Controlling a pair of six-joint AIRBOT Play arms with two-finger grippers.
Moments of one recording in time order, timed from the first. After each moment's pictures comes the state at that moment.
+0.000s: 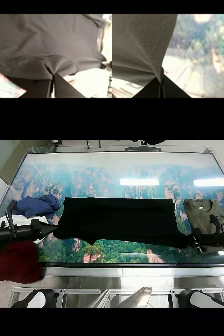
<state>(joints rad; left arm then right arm) 0.49 -0.98 0.65 0.58 -1.33 -1.04 -0.65 -1.28 0.67 -0.77 1.33 1.02</state>
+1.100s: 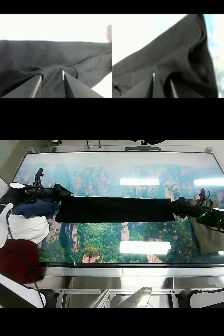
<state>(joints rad) 0.23 -1.92 1.59 0.53 -1.16 -1.01 -0.36 -1.72 1.04 -0.16 0.89 0.75</state>
